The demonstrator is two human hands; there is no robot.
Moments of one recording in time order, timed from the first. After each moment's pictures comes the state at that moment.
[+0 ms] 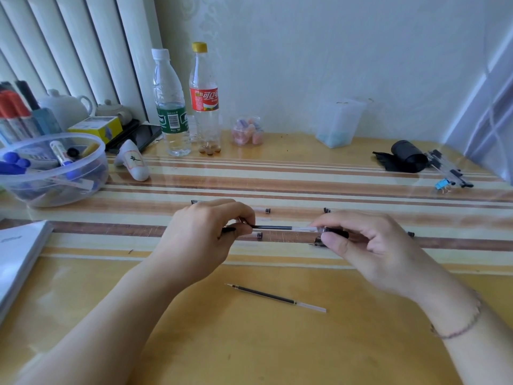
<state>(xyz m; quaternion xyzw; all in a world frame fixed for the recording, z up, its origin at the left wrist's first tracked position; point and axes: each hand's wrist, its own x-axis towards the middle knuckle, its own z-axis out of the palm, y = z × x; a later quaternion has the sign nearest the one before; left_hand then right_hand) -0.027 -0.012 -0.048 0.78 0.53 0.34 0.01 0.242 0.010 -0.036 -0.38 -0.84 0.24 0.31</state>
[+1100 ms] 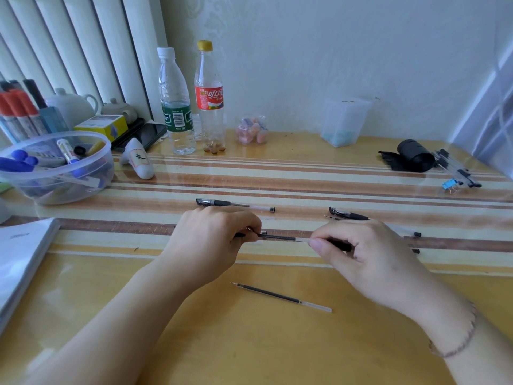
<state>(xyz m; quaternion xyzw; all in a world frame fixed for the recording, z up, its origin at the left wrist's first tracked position) -0.024 -0.011 -0.052 0.80 0.54 0.27 -0.06 0.227 0.000 -0.042 -0.44 -0.85 0.11 0.26</state>
